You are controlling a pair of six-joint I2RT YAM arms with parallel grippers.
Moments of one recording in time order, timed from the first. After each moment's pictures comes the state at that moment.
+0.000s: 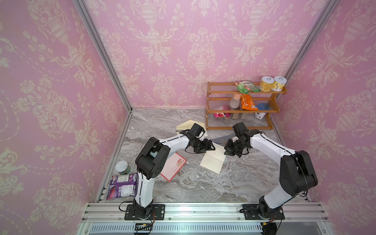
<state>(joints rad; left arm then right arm) -0.60 2.01 1.35 -0.35 0.57 -0.67 0.28 1.65 1.11 -0.78 -0.37 0.86</state>
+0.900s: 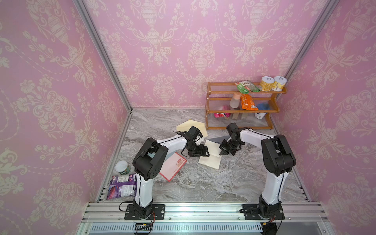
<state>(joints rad) -0.59 1.97 1.28 -0.49 0.53 -0.46 0.26 1.95 1.24 -0.74 -0.45 0.87</state>
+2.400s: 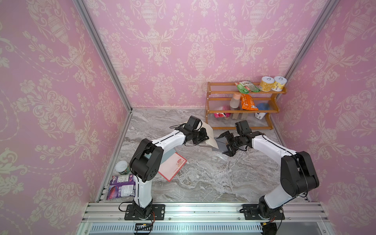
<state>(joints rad) -0.57 1.93 1.40 -0.22 0.41 -1.01 0.25 1.60 1.03 -0.45 -0.54 1.45</state>
